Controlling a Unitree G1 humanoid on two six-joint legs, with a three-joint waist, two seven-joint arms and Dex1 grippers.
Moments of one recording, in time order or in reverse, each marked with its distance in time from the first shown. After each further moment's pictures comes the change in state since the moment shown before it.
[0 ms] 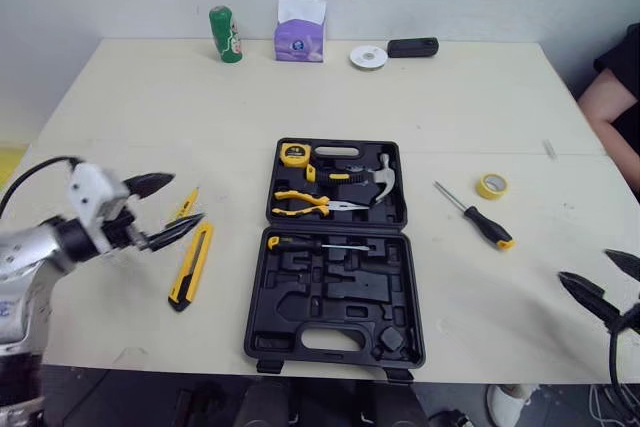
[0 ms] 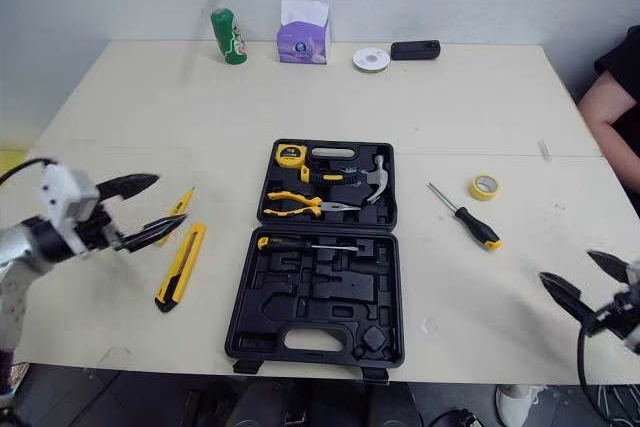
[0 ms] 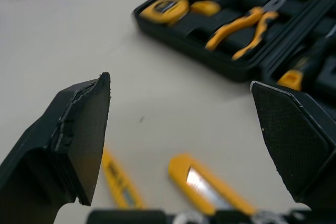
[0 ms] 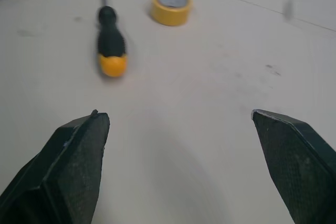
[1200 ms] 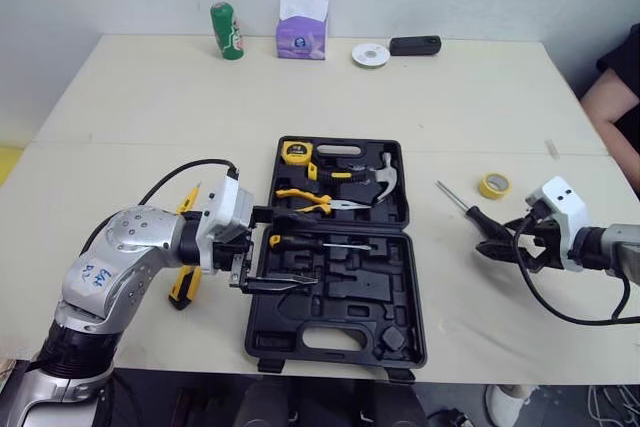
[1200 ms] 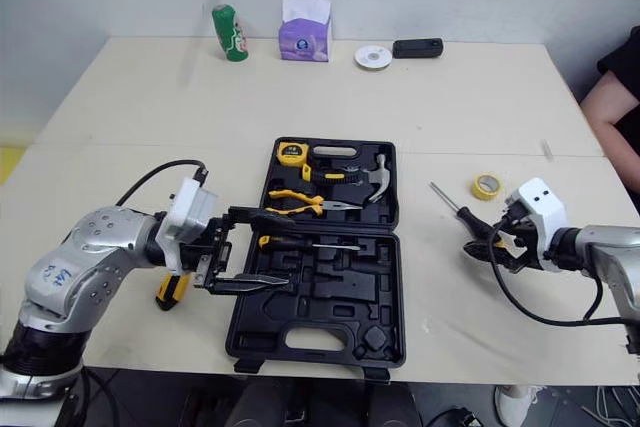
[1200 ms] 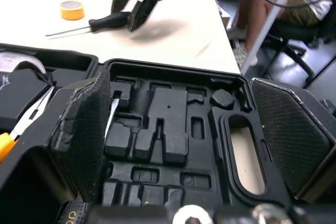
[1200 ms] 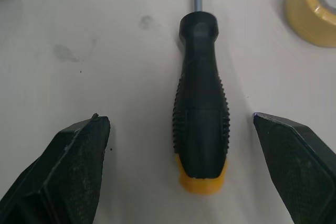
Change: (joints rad) left arm -0.171 -0.123 -0.331 -0.254 -0.168 0.297 -0.147; right arm -0.693 -0.178 0.558 0.176 -0.173 0.543 0.063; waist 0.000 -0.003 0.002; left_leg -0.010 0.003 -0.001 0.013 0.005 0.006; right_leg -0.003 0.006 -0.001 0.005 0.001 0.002
